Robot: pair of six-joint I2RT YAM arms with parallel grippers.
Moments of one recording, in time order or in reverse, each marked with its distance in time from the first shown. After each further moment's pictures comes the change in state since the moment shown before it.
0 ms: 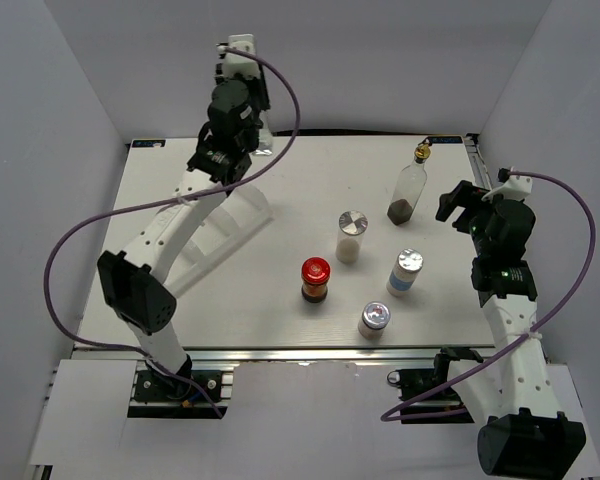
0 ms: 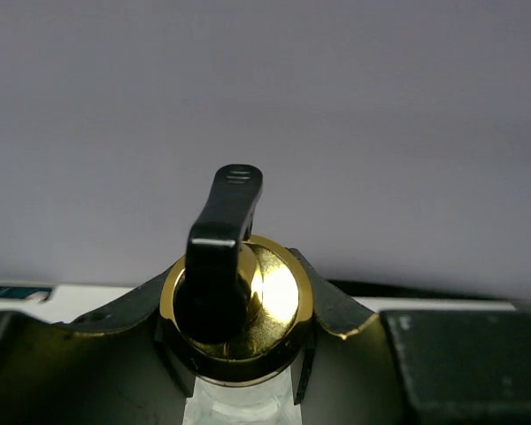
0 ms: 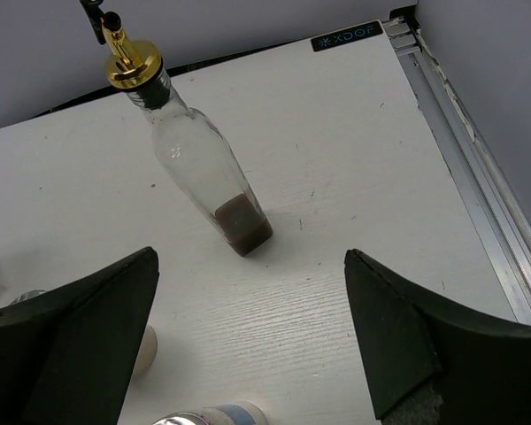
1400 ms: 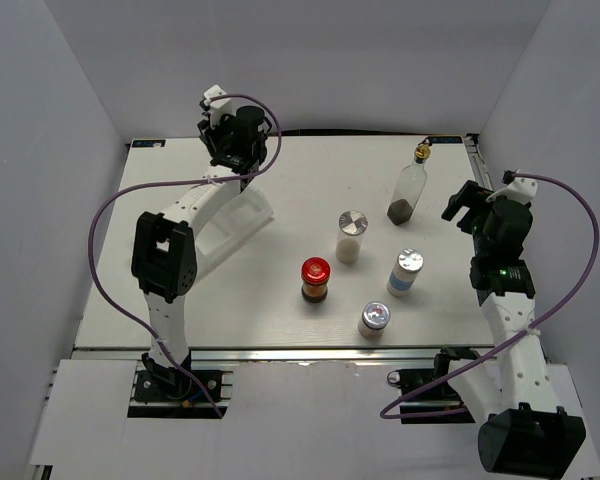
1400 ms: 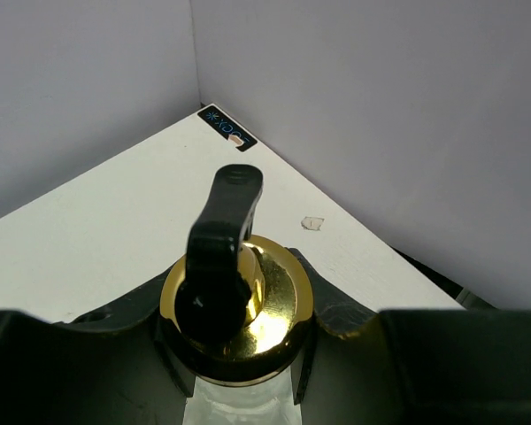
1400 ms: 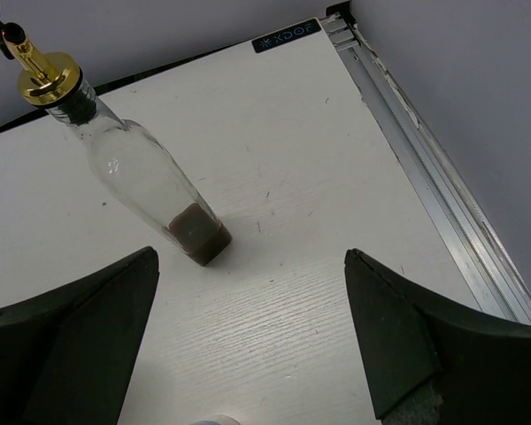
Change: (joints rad) left arm 0.126 0.240 -0.101 -0.047 -0.734 -0.336; right arm 0.000 0.015 -0.016 0.008 0.141 0.003
